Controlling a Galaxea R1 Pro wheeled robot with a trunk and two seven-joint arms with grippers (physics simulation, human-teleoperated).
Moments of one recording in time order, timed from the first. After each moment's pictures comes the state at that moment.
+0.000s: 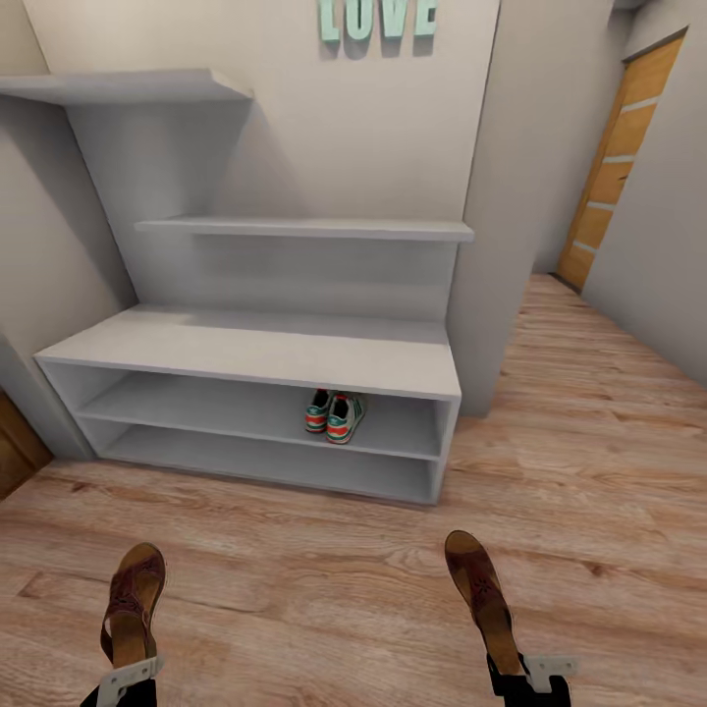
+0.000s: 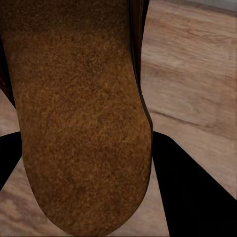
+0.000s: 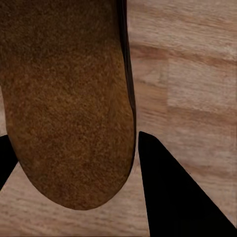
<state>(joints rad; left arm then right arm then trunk) -0.27 0.16 0.30 -0.30 0.05 -0.49 -0.14 -0.41 -0.11 -0.06 -0.04 0.05 -0.61 0.03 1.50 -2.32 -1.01</state>
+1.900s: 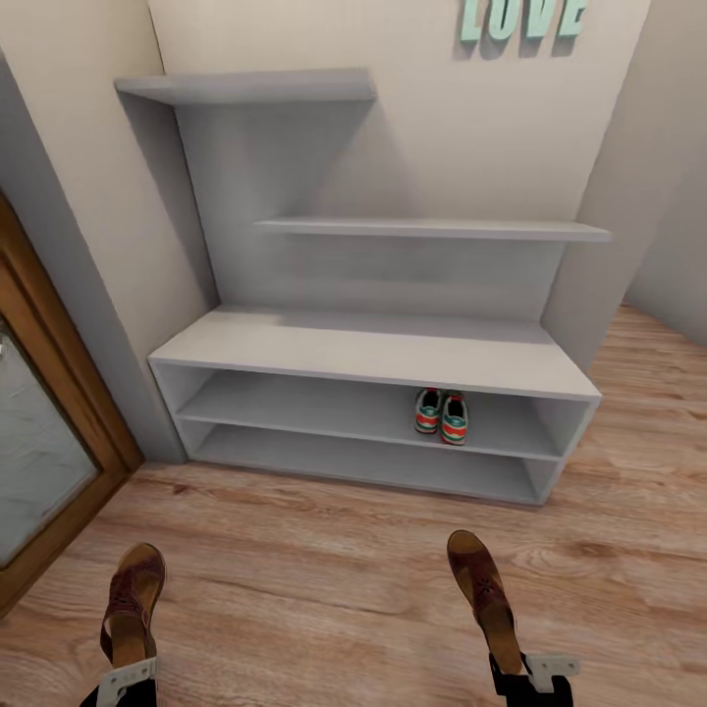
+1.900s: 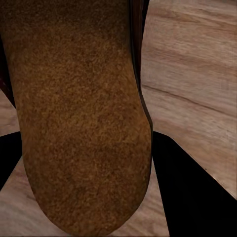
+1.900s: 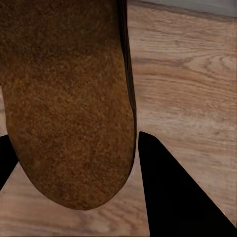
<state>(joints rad) -0.27 0.16 0.30 -0.30 0.05 -0.49 -0.14 -0.41 -0.11 -0.06 -0.04 0.05 -0.61 0.02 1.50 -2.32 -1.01</state>
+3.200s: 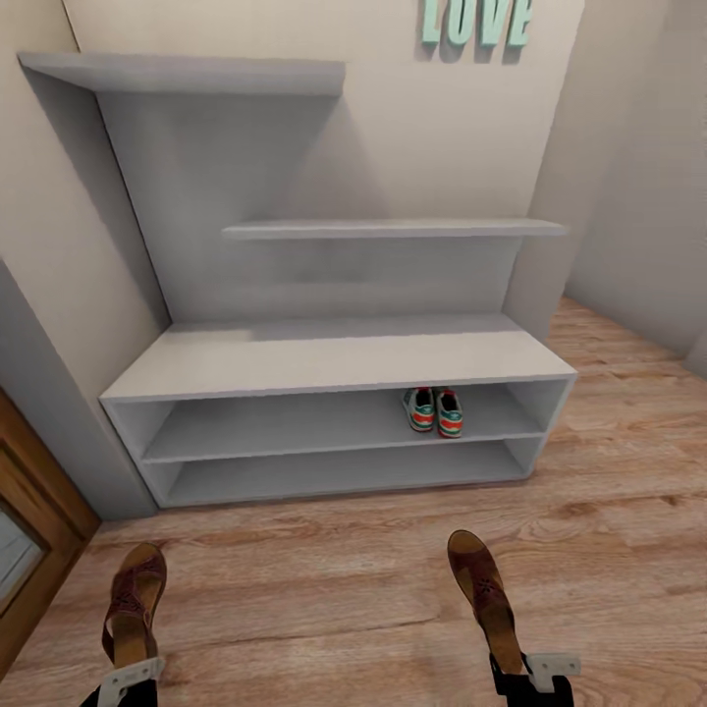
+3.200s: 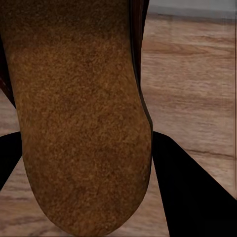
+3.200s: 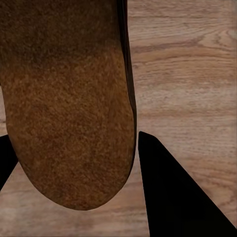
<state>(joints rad) -0.27 0.16 0.30 -0.30 0.05 -0.49 -0.14 -0.41 -0.11 -0.06 -0.04 0.05 -0.61 0.02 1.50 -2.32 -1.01</state>
